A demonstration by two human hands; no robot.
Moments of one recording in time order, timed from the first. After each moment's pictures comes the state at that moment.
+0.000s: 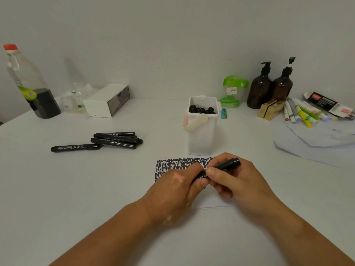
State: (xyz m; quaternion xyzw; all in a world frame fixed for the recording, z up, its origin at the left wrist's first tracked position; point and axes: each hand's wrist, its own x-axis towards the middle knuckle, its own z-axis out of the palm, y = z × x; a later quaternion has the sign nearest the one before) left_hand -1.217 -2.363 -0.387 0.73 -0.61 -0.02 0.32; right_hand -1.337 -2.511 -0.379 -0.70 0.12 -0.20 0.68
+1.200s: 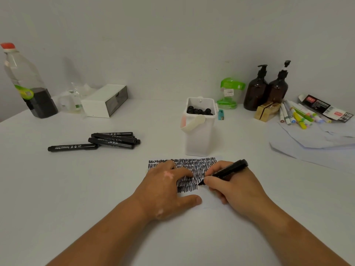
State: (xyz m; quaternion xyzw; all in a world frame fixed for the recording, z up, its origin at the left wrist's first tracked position) left_hand -1.195 -2.359 -0.405 0.84 -0.51 -0.02 0.19; right_hand -1.335 -2.520 -0.393 -0.81 0.23 -0.18 0.51
